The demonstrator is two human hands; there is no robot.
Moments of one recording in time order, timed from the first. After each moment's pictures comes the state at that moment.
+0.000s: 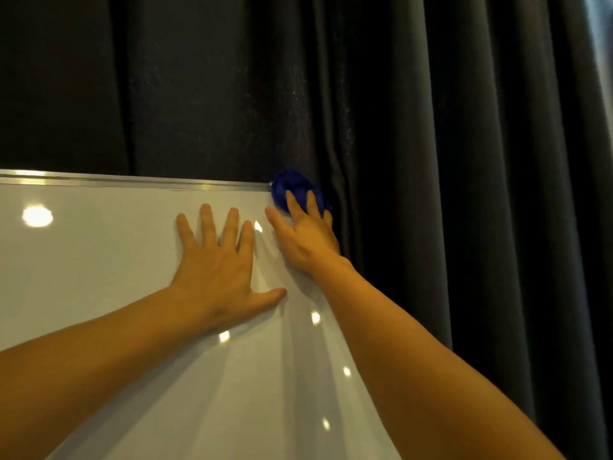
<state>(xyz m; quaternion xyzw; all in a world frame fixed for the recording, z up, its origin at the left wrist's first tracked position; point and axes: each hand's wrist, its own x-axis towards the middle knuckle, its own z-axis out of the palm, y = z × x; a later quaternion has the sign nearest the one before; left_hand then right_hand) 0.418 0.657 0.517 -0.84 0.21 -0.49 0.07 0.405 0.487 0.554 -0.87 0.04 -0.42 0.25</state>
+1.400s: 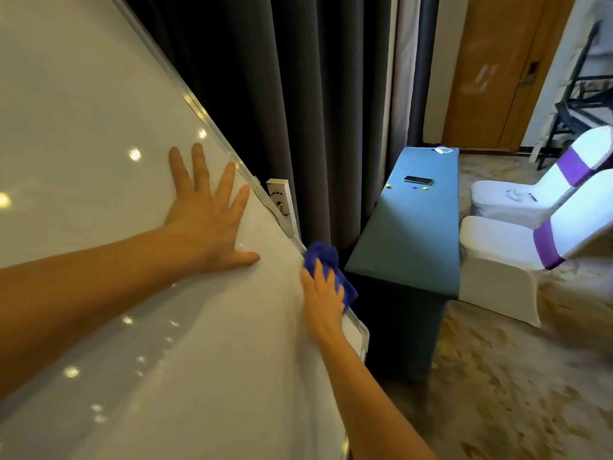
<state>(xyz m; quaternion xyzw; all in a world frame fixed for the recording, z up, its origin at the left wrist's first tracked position) 0.285 0.620 0.301 -0.73 0.51 -0.35 0.29 0.152 0.541 0.101 -0.69 0.49 -0.28 0.45</state>
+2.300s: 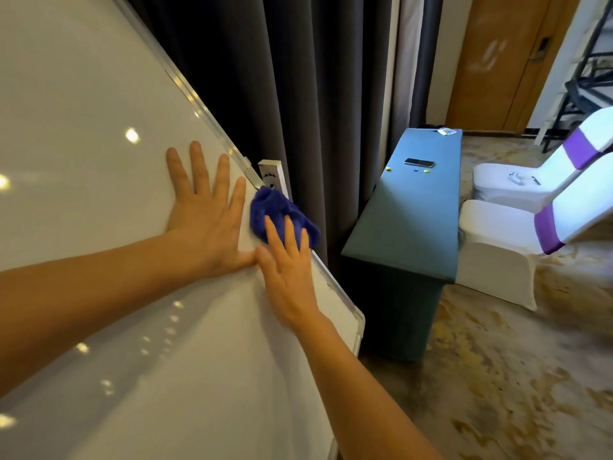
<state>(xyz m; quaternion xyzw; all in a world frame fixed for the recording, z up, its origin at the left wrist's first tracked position) 0.260 0.617 0.272 -0.76 0.48 -0.36 0.25 0.172 0.558 0.122 -0.76 0.29 -0.42 0.40</state>
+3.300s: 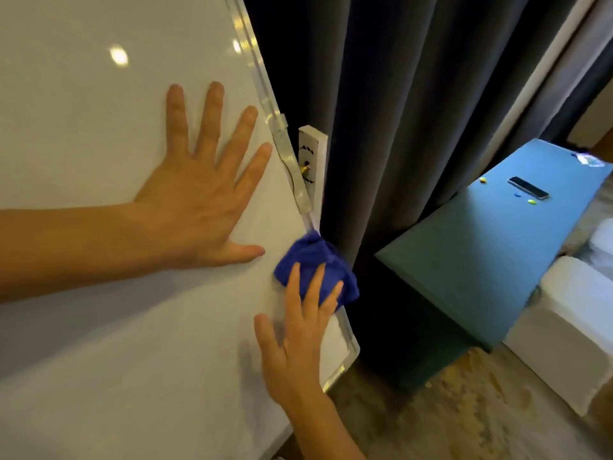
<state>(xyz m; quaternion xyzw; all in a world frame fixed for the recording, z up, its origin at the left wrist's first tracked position) 0.253 0.605 0.252 -0.77 0.49 -0.35 0.21 0.097 0.547 0.063 -0.82 0.25 -0.32 0.39</state>
